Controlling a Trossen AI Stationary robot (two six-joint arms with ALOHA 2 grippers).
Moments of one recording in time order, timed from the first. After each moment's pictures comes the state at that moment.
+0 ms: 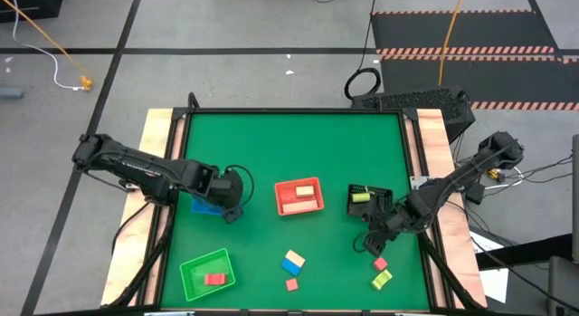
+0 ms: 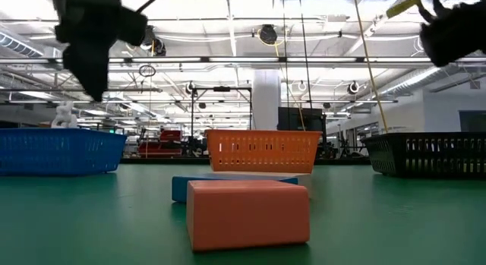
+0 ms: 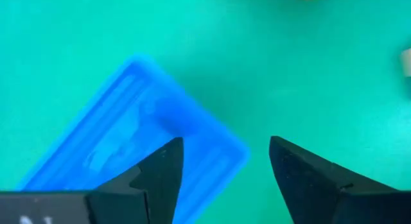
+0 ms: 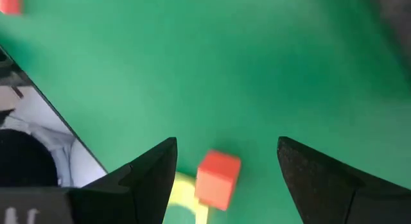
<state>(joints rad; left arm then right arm) -0.20 1.29 0.95 -0.94 -0.06 -0.83 0.55 1.18 0.69 -0.66 -0.16 1.38</state>
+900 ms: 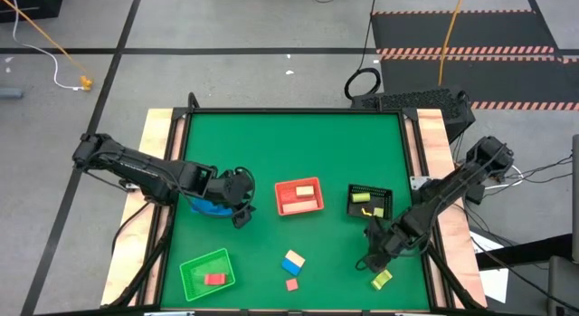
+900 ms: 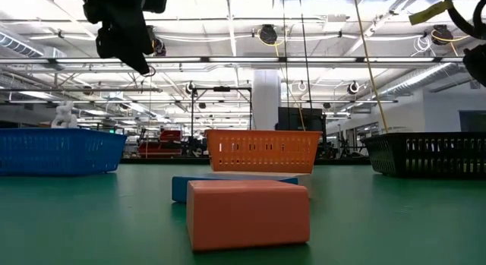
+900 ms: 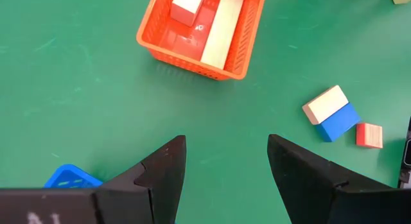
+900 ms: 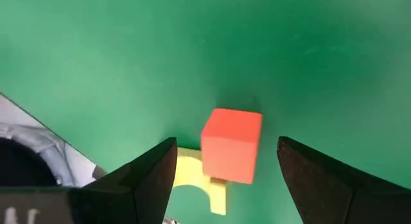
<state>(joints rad) -0.24 1.29 0.99 -0.68 -0.13 -0.69 0.70 1.36 0.69 -0.54 -0.24 1.67</state>
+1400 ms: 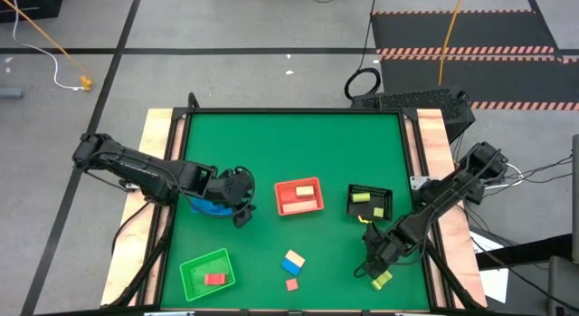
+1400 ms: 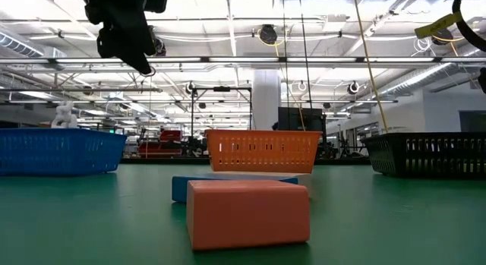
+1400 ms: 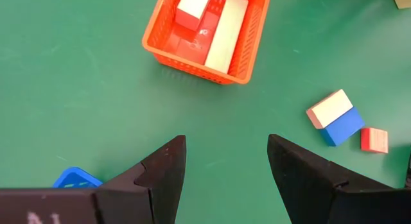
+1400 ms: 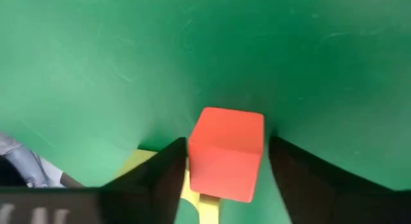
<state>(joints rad) -0.24 1.29 0.99 -0.68 -0.15 -0.69 0.74 1.46 0.69 -0.48 -0.27 1.67</state>
